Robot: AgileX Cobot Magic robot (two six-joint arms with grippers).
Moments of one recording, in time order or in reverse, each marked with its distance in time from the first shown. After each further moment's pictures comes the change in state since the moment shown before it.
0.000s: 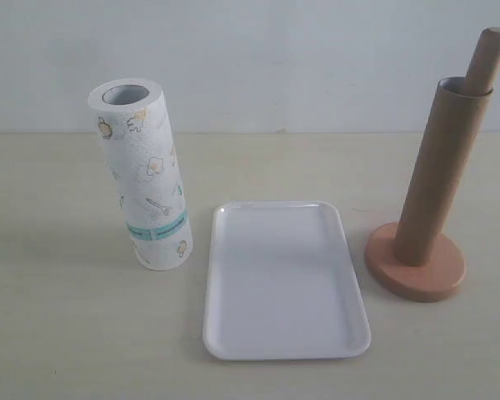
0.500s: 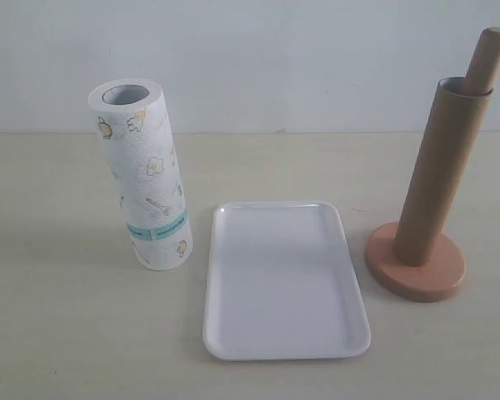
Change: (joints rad) left arm 0.000 0.000 0.000 0.000 0.000 0.000; right arm 0.000 0.000 0.000 0.000 0.000 0.007
